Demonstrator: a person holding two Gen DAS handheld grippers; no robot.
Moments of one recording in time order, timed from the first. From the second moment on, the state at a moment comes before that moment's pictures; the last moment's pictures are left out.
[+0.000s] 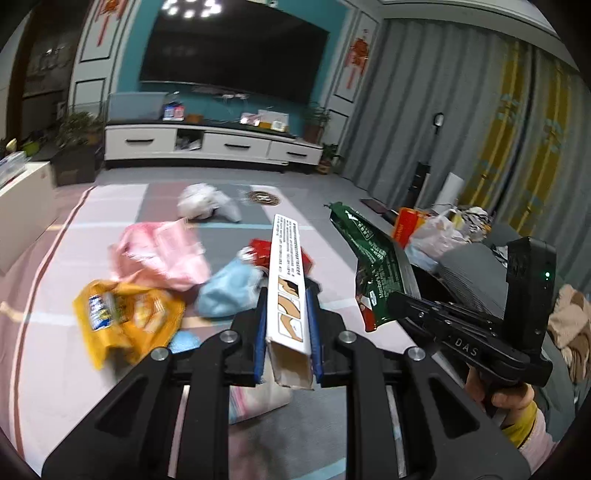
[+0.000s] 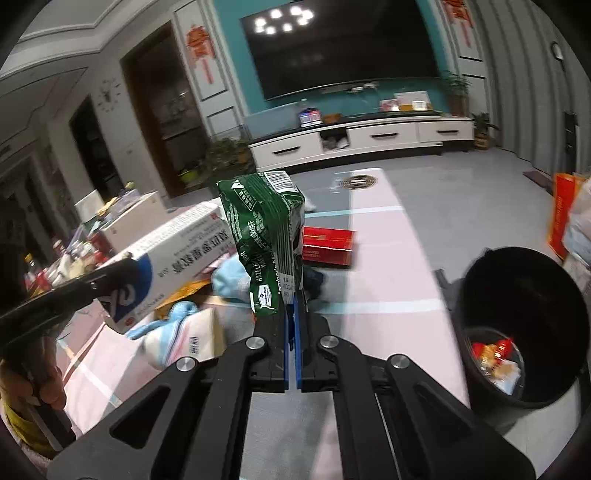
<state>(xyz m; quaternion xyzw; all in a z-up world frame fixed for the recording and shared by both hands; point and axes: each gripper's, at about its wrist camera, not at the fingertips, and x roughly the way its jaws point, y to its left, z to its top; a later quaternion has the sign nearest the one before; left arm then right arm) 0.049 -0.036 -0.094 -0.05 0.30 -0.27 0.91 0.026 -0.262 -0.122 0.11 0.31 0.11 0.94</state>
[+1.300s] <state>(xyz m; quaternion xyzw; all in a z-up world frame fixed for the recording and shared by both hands) 0.078 -0.321 -0.130 0.02 0.37 -0.42 0.83 -0.013 -0.466 -0.180 0.33 0.38 -0.12 0.85</state>
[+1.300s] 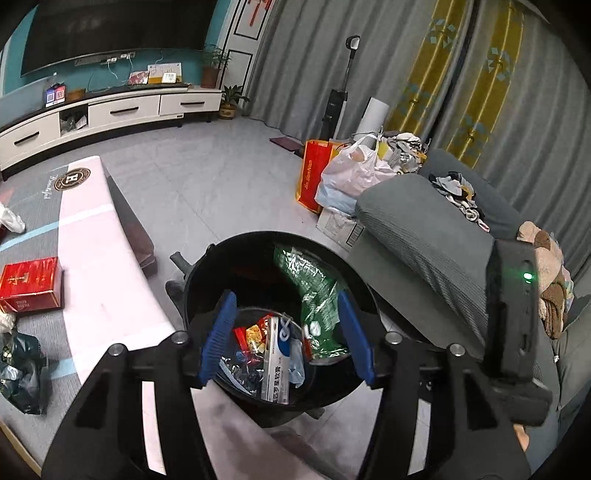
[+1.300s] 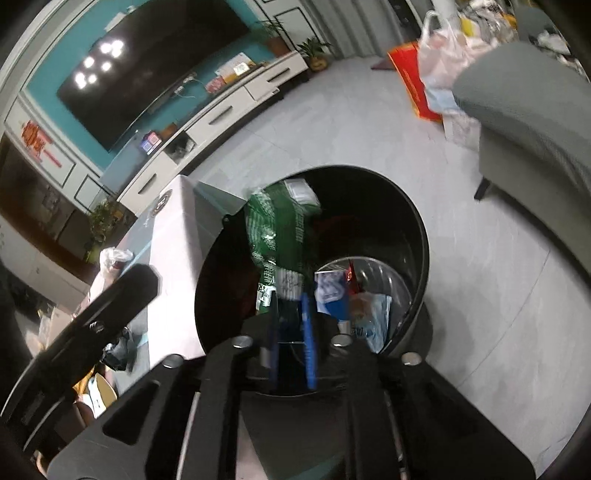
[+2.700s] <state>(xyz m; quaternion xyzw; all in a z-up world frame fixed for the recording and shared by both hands) 0.062 0.013 -0.146 -0.13 0.41 -0.25 0.87 0.057 -0.255 -0.163 0.14 0.42 0.06 0.89</state>
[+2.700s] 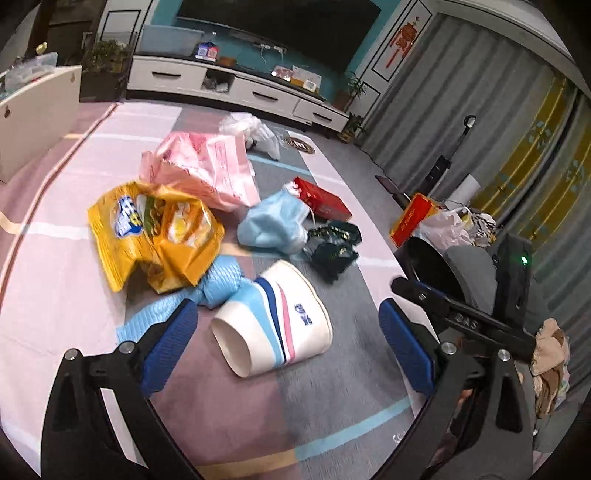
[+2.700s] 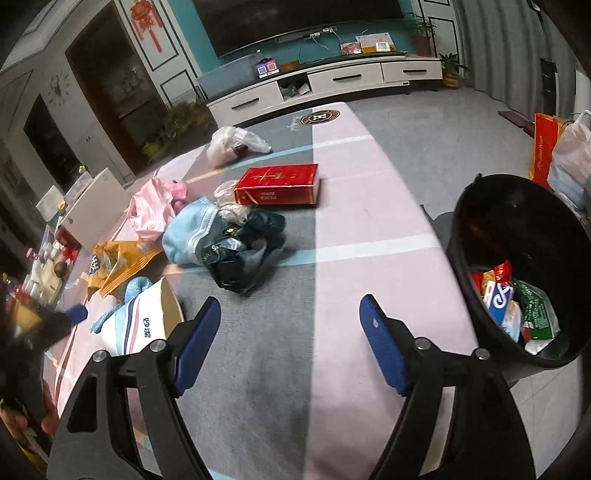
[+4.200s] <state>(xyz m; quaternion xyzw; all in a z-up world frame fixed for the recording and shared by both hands) 0.069 -0.020 -0.182 -0.12 0.47 -0.25 0.84 0.090 -0.239 -0.178 0.20 0.43 0.06 0.88</state>
